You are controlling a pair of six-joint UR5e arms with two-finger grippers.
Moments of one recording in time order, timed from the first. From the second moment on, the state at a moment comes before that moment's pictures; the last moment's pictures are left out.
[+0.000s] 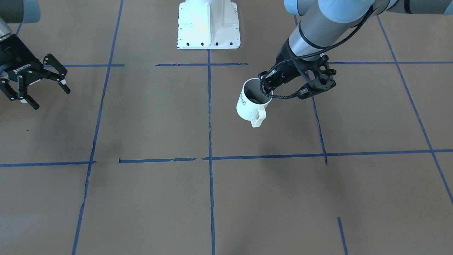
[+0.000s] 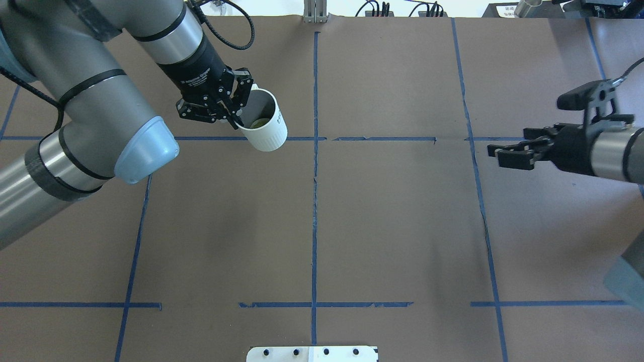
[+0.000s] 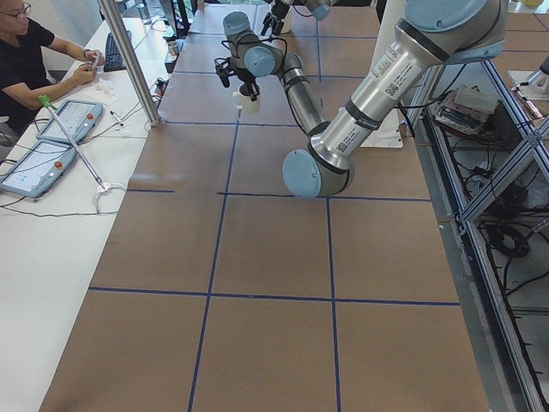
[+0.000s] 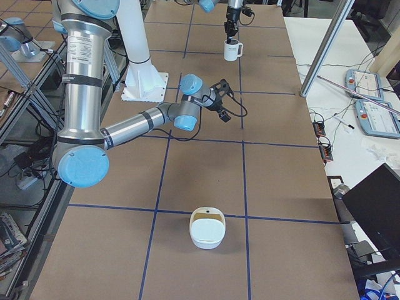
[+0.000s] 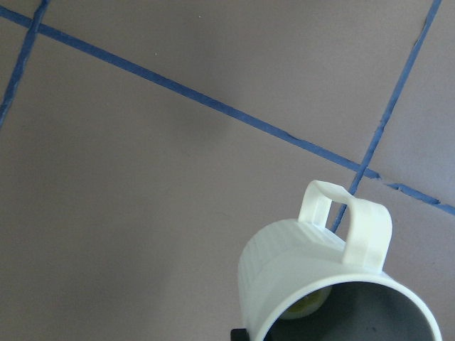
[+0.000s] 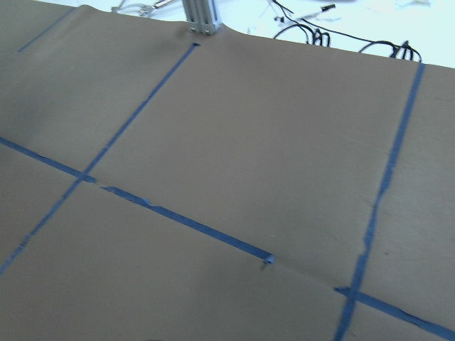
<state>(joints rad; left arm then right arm) -0.85 -2.34 -1.77 -1.38 -2.33 -1.47 0.74 -1.65 2.02 -0.68 1.71 0.77</state>
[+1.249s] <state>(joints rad) -0.76 -2.53 -1.63 -1.27 -2.31 -1.57 0.05 -1.30 1.91 -0.69 0.65 0.77</state>
